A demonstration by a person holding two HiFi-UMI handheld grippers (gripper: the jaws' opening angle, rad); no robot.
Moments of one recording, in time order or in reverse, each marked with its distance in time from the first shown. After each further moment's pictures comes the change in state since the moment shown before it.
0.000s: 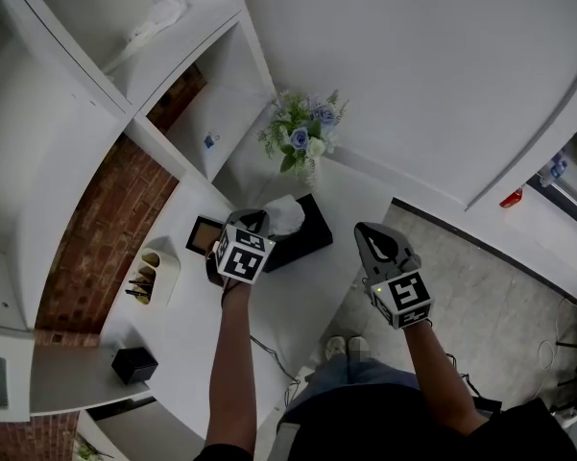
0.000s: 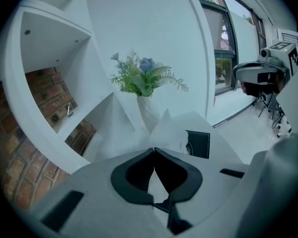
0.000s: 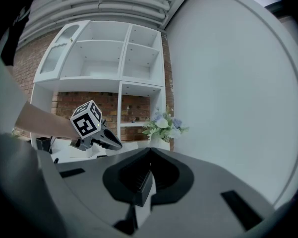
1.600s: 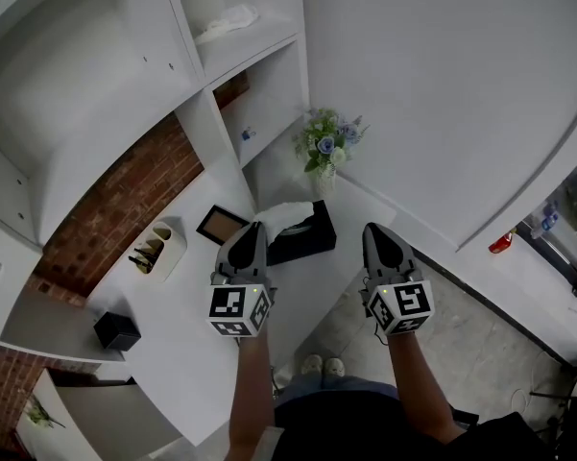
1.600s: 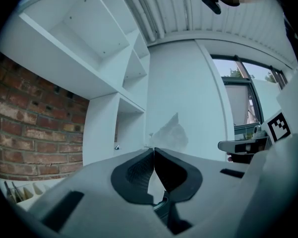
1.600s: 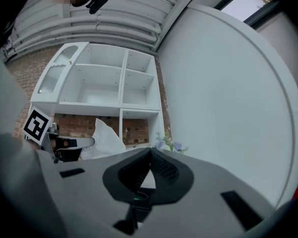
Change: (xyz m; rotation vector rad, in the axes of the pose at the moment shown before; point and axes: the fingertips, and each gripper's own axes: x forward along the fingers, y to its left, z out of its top) left arm -0.197 -0.021 0.034 -0.476 -0.749 0.287; right arm -0.043 0.021 0.063 0.071 -0.212 -0.060
